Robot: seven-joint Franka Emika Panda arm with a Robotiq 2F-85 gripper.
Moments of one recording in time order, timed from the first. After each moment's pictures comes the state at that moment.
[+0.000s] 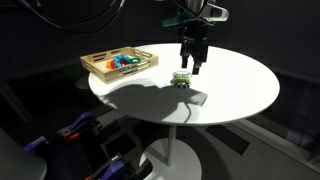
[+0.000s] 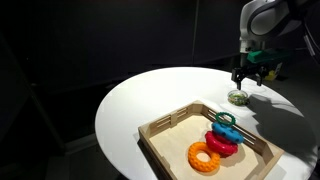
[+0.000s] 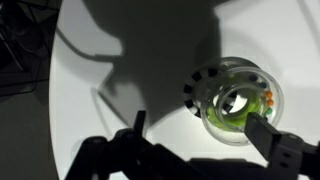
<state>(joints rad) 0.01 0.30 -0.09 -2.02 -0.11 2.12 0.50</state>
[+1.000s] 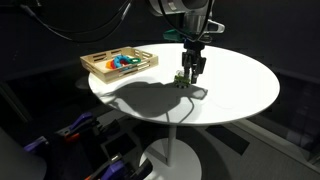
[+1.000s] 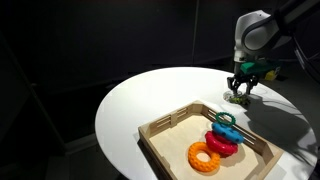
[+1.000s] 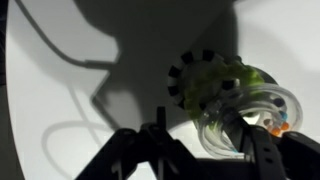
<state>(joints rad) 0.04 0.38 -0.10 -2.02 -0.11 2.26 0.51</state>
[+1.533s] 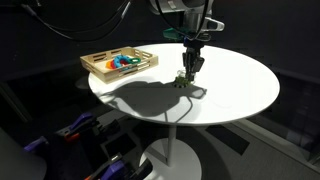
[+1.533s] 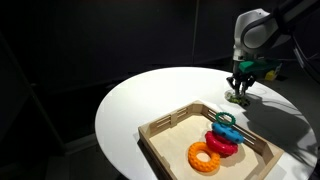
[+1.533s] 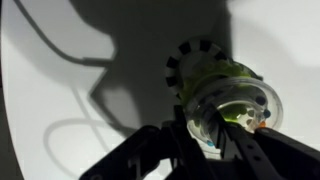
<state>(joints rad) 0.04 0.38 -0.10 -2.01 -0.10 2.26 0.53</state>
